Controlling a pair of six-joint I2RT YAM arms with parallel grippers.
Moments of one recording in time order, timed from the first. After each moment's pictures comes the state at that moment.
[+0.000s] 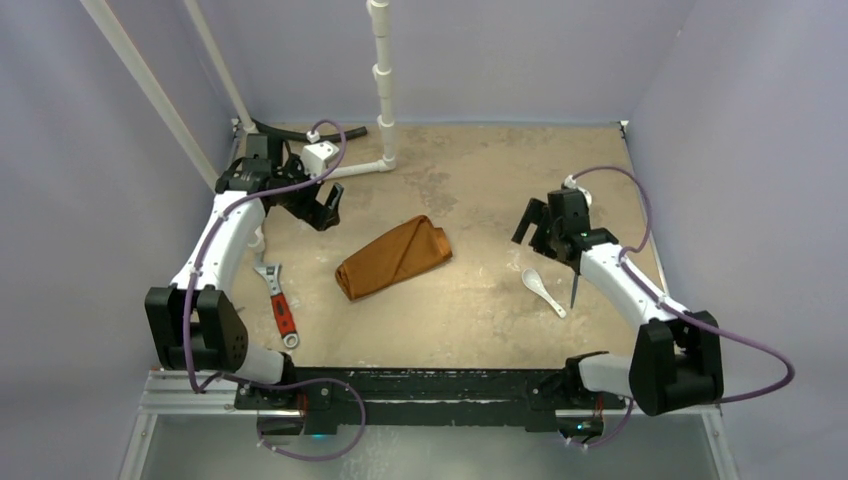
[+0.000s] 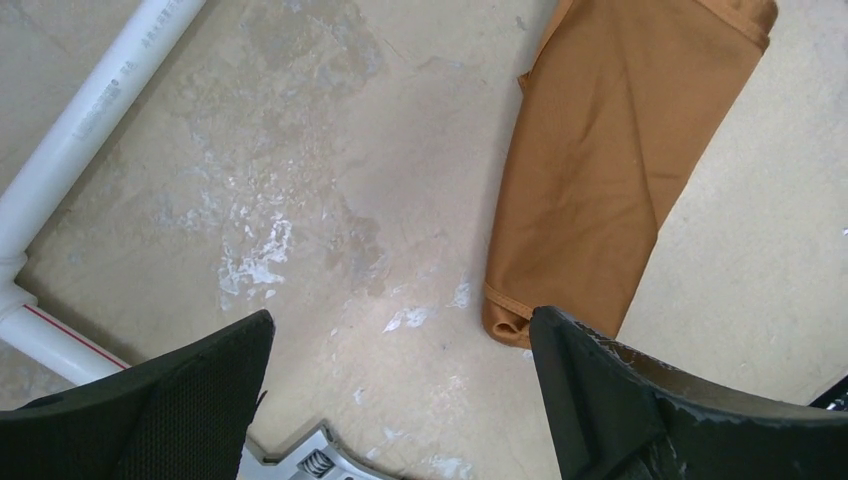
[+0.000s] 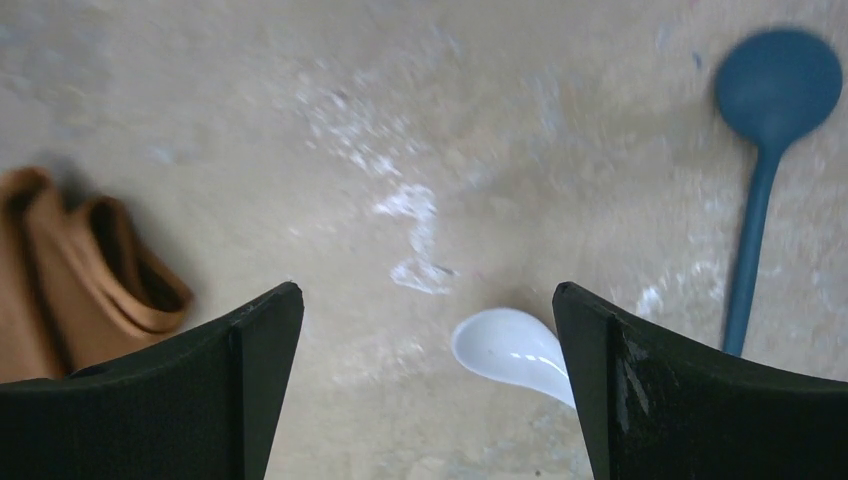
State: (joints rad) left arm -0.03 1.46 1.28 -0.76 0.44 0.48; right arm 0.20 1.25 0.83 -0.41 0.11 0.59
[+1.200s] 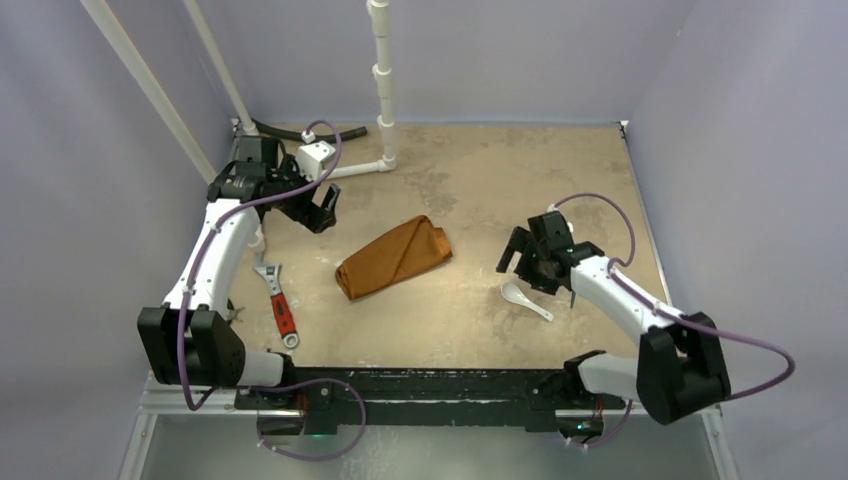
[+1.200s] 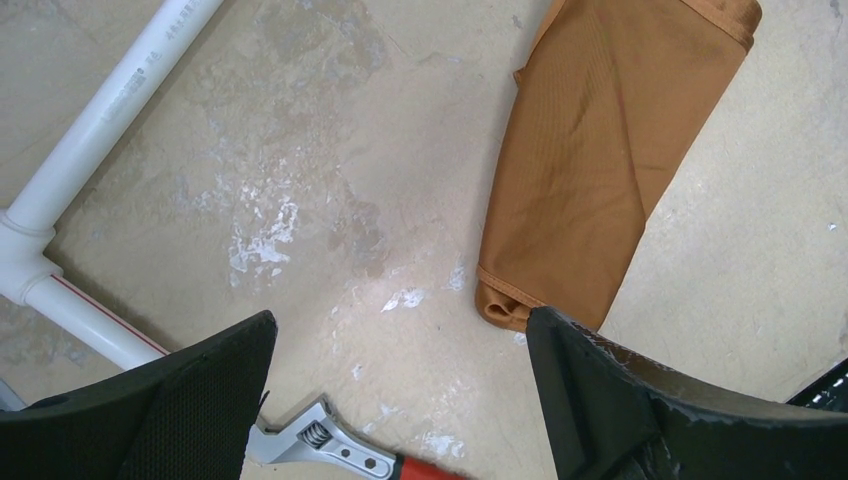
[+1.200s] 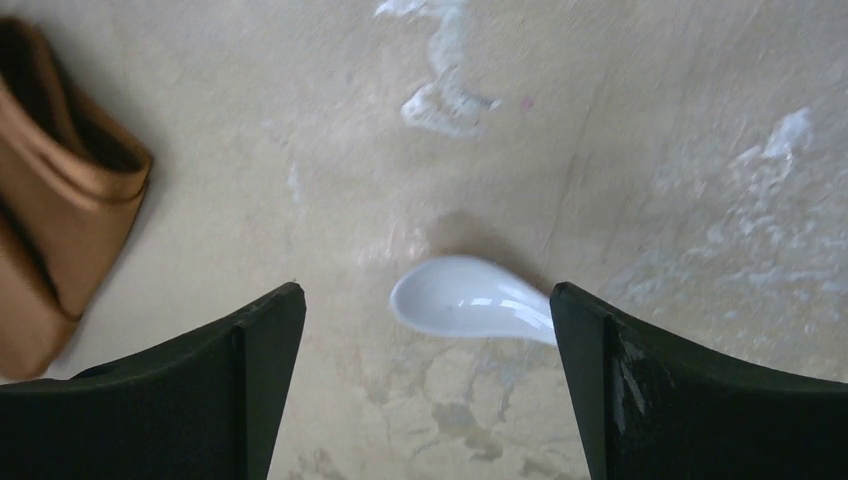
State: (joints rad) left arm -0.04 1.38 1.28 -0.80 0.42 0.46; right arm 0.33 1.27 0.70 -0.51 0.03 0.76
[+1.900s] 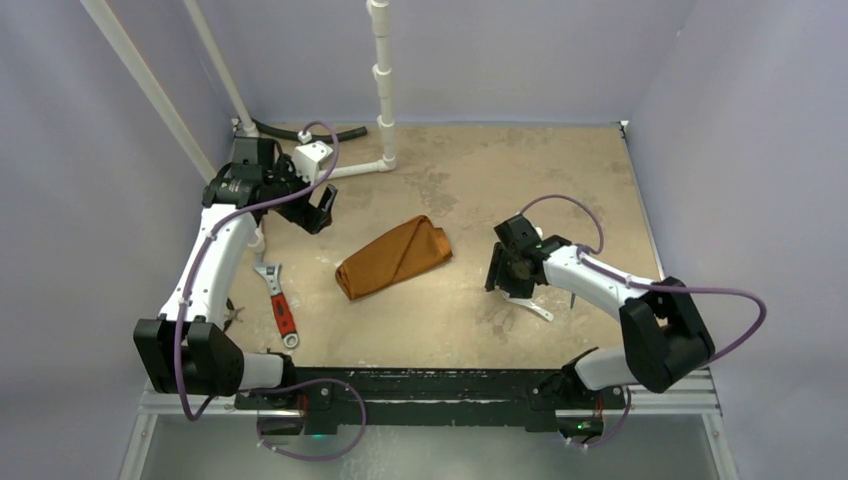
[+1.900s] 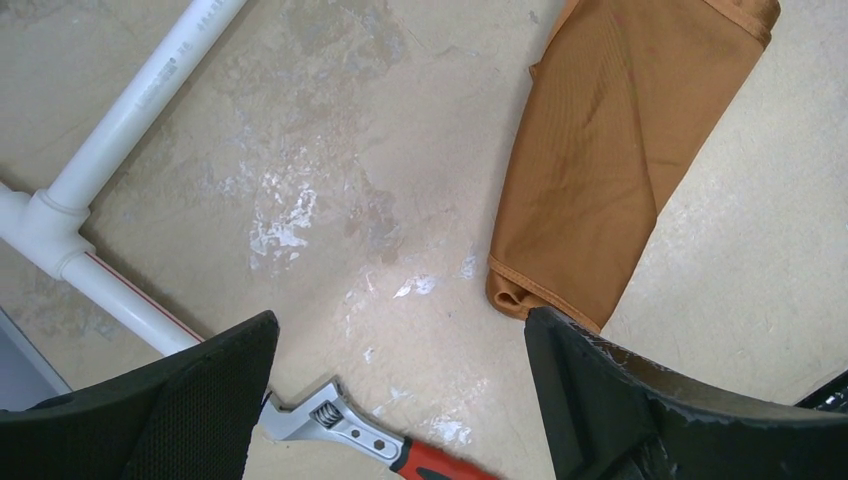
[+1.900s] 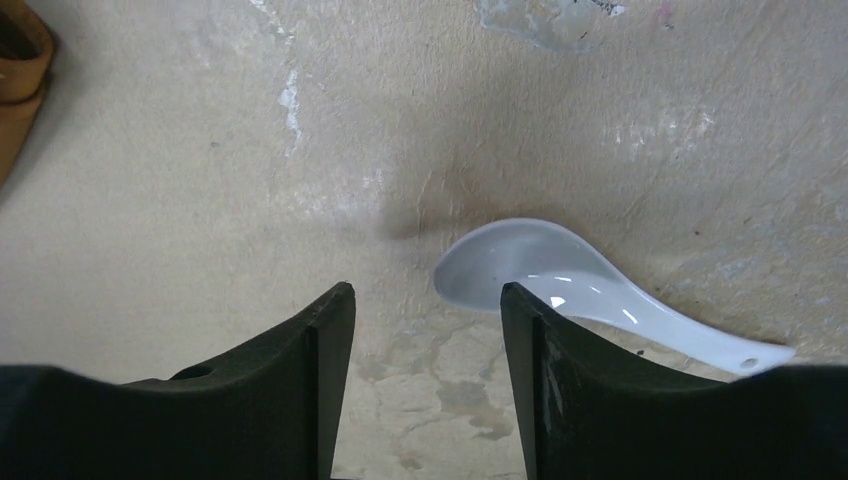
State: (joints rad) left arm -0.04 1.34 1.28 -0.82 0.38 0.46; right arm 0.51 1.38 0.77 -0.60 0.06 0.77
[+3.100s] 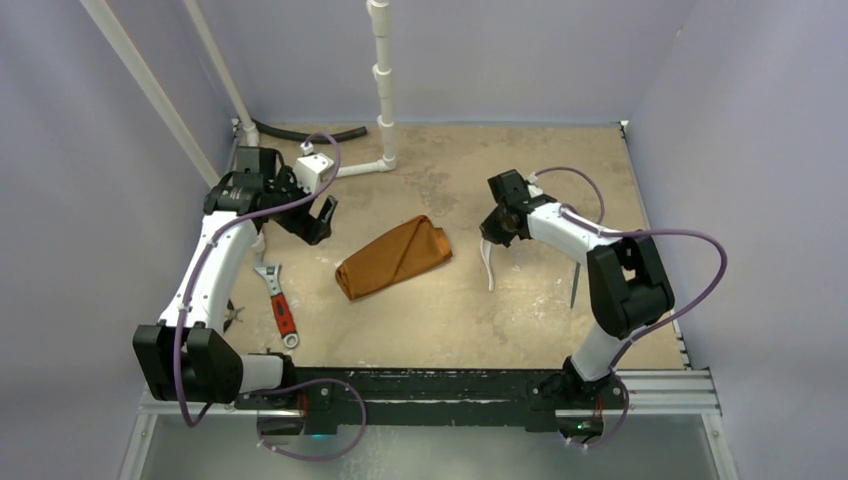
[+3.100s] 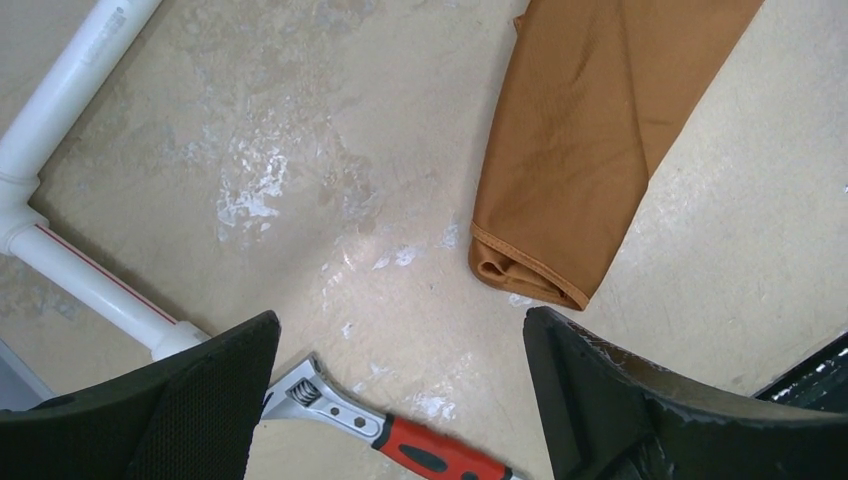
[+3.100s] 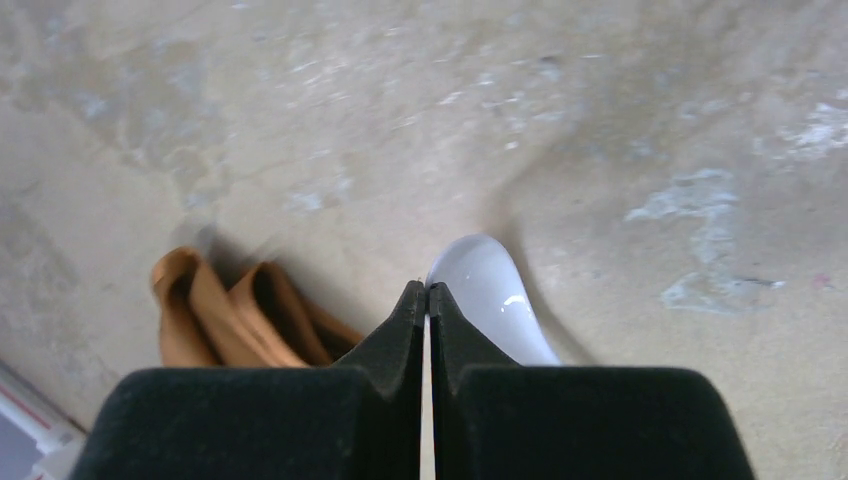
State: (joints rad) left arm -0.04 1.31 1.22 -0.85 0.37 0.49; right arm 0.43 1.70 1.12 -0.47 0.15 1.10
